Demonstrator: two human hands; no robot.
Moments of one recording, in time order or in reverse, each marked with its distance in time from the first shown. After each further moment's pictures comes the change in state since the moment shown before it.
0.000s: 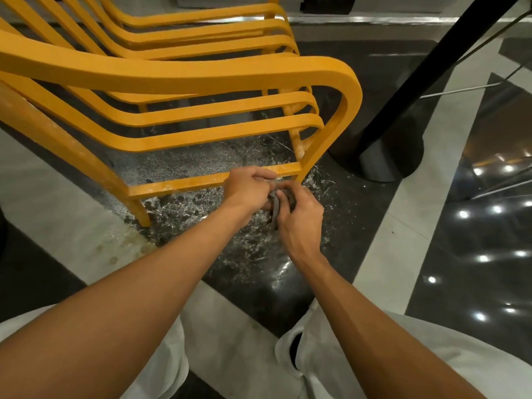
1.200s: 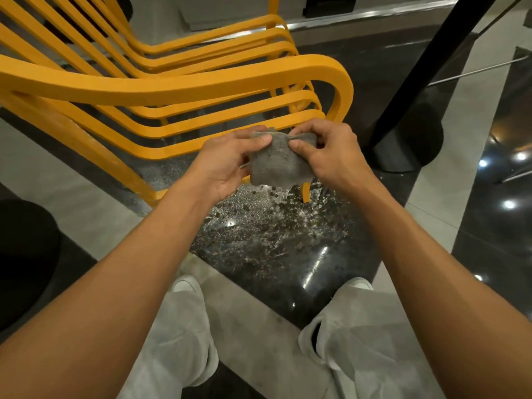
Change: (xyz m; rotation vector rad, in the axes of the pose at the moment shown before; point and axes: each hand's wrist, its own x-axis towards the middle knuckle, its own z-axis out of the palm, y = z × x) left_hand -0.063 0.074 -0.052 -0.341 -0.176 0.064; right_hand 0.064 -0.077 -0.095 0.173 -0.282 0.025
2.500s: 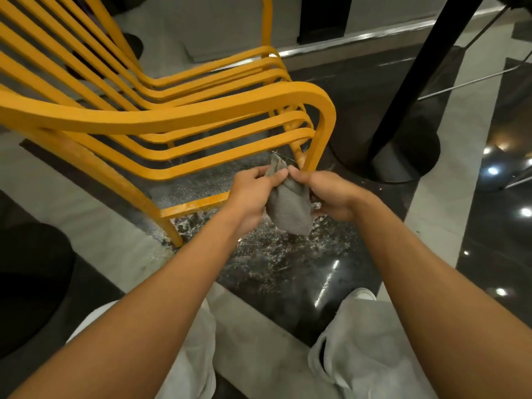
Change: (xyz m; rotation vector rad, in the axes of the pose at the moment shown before) left_hand 0.010 -0.052 0.038 0.077 0.072 0.021; right_hand -0.012 0.019 -0.010 0.307 -0.427 0.543
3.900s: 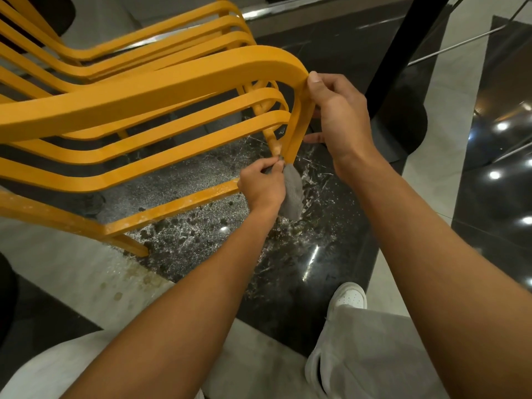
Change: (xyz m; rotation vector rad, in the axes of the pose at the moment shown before) left_hand 0.115 -0.079 0.079 0.271 0.339 0.277; right_hand 0.058 -0.035 -0.061 0.153 0.594 -0.469
